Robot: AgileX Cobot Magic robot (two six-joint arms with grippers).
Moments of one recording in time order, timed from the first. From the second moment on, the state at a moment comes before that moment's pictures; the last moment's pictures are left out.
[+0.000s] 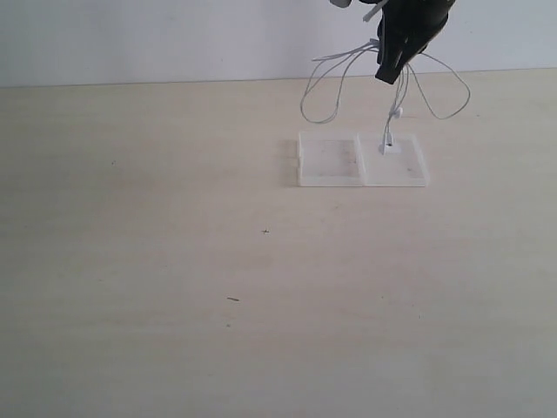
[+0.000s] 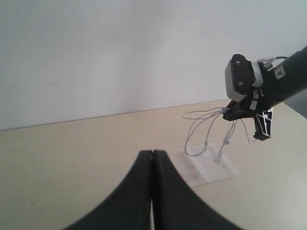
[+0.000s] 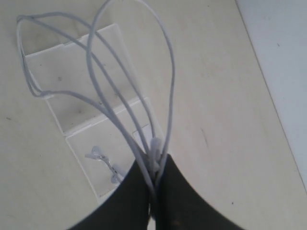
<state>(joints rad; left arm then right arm) -0.45 0.78 -0.80 0.28 0.35 -0.45 0.32 1.98 -1.76 -0.05 0.98 -0.79</state>
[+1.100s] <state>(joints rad) -0.45 0.22 -0.54 0.29 0.52 -0.42 0.32 1.98 -1.76 -0.05 0.98 -0.77</state>
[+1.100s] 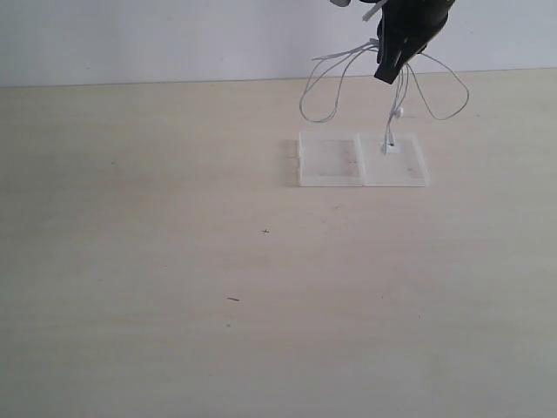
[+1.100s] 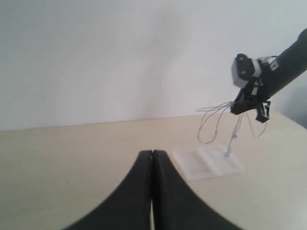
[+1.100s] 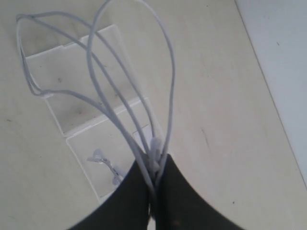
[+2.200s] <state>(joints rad) -0.46 1.38 -0.99 0.31 -0.05 -0.27 0.32 1.98 -1.76 -0.01 1.06 -0.76</state>
